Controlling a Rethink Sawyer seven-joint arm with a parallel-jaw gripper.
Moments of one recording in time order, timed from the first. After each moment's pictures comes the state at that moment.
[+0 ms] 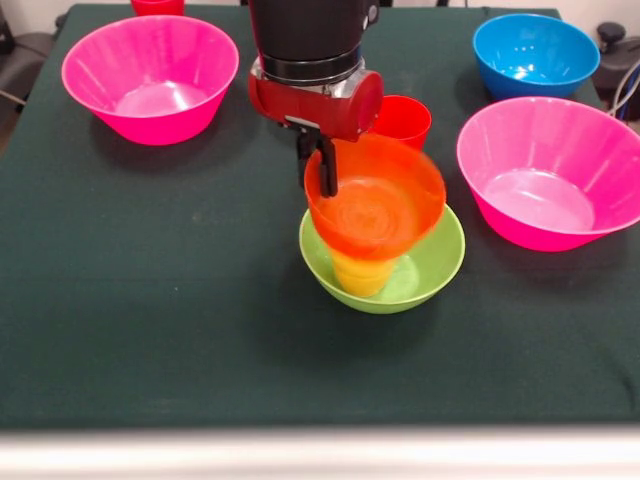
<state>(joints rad) -0.41 -0.49 0.21 1.37 -0.10 0.53 2.13</state>
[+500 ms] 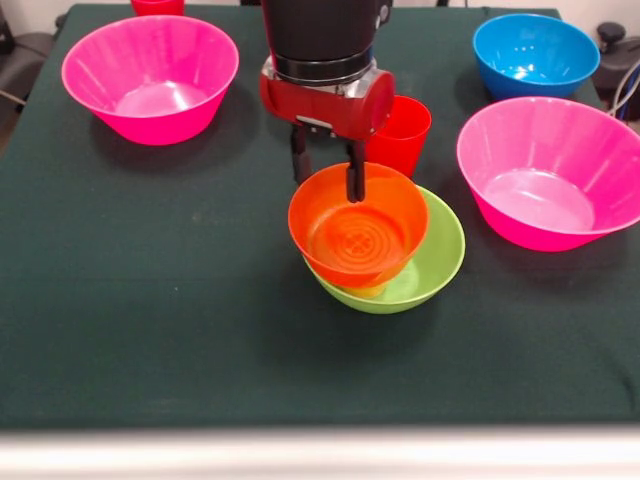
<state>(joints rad) -0.38 -0.49 0.20 1.37 -0.10 0.53 2.13</state>
